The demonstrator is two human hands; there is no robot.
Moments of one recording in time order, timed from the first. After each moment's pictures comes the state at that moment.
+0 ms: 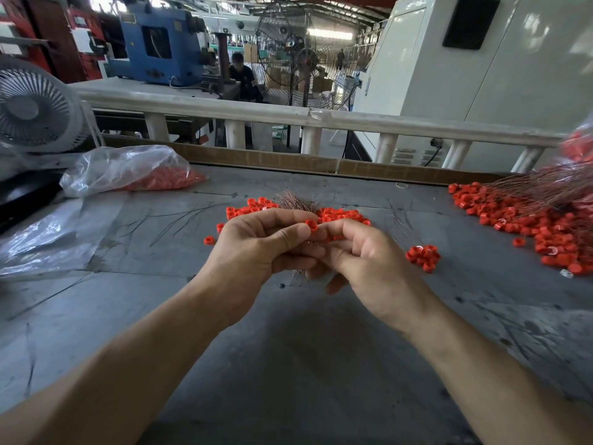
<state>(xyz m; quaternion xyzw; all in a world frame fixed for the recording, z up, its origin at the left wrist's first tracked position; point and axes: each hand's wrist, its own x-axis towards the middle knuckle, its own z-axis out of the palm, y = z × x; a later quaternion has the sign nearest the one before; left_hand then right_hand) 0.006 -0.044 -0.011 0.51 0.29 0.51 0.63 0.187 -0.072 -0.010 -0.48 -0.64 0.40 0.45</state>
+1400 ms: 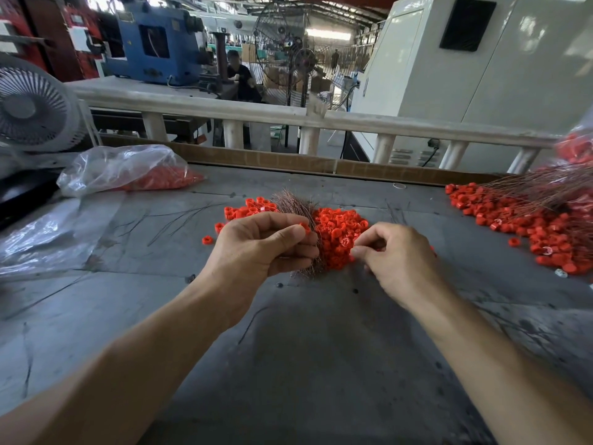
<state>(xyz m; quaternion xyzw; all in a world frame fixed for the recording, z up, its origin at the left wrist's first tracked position) 0.009 -0.048 -0.011 0.49 0.32 0.52 0.63 0.229 -0.045 -0.026 -0.70 -0.60 0.10 0.38</state>
